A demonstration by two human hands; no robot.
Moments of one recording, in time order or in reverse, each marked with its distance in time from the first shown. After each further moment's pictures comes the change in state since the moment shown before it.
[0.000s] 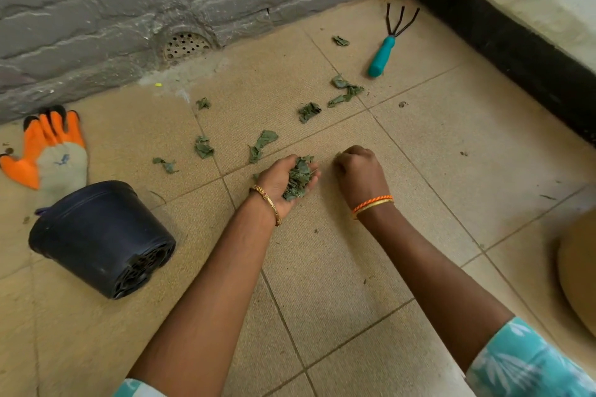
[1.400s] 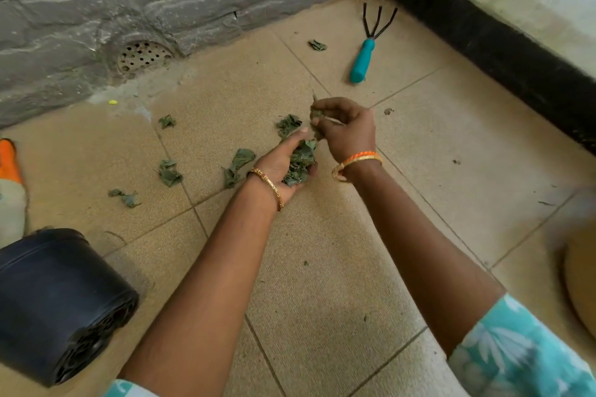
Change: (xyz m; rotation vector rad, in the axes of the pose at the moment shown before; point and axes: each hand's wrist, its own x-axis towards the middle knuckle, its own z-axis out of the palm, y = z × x) left_hand 0.050 0.026 0.037 0.179 -0.116 0.007; right_hand 0.082 -0.006 -0.014 0.909 0.222 0.401
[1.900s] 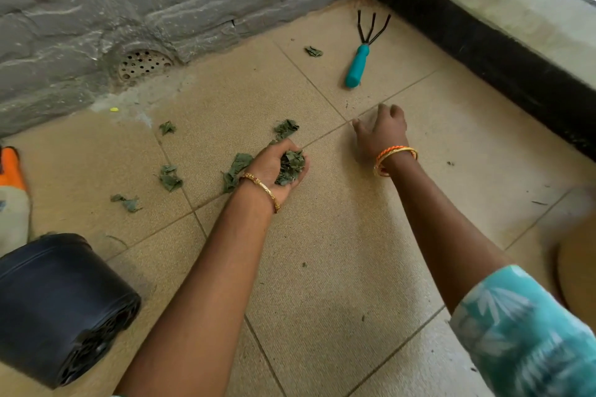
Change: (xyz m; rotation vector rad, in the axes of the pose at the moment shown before) left_hand -0.010 0.006 0.000 -0.196 0.047 0.010; right_hand 0.039 0.032 -0.060 -0.831 -0.017 0.078
